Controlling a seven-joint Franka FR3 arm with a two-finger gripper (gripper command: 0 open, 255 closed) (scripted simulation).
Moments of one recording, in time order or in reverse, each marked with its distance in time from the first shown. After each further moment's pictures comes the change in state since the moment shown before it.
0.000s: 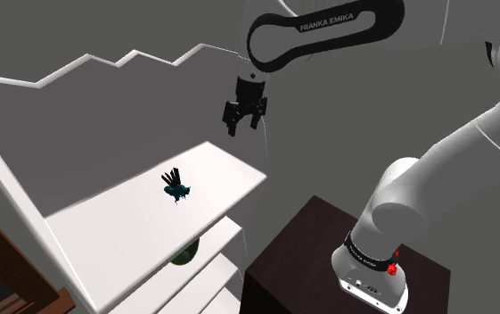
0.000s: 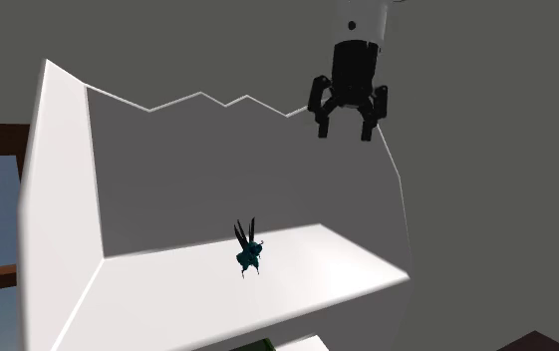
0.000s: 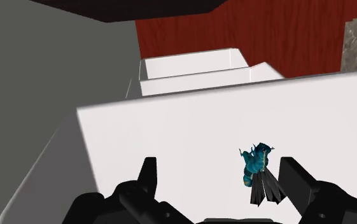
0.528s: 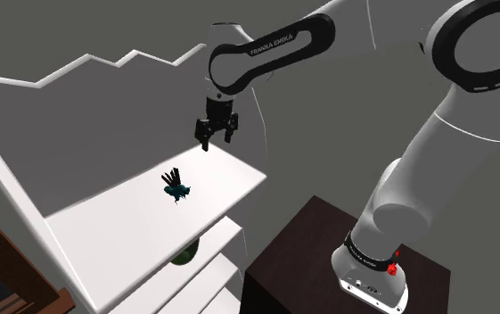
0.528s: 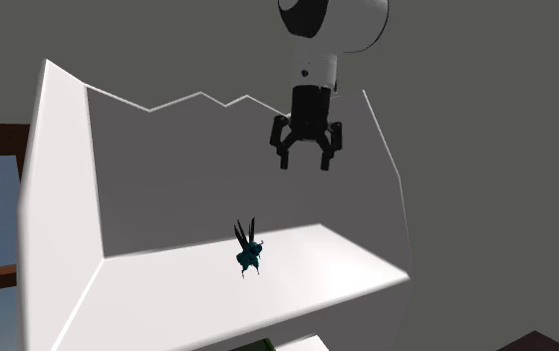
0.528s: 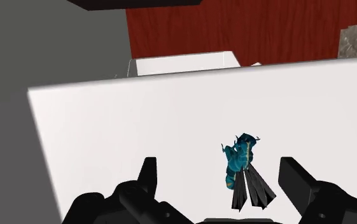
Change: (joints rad) arm 0.028 0.292 0.050 0.139 -0.001 0.122 0.036
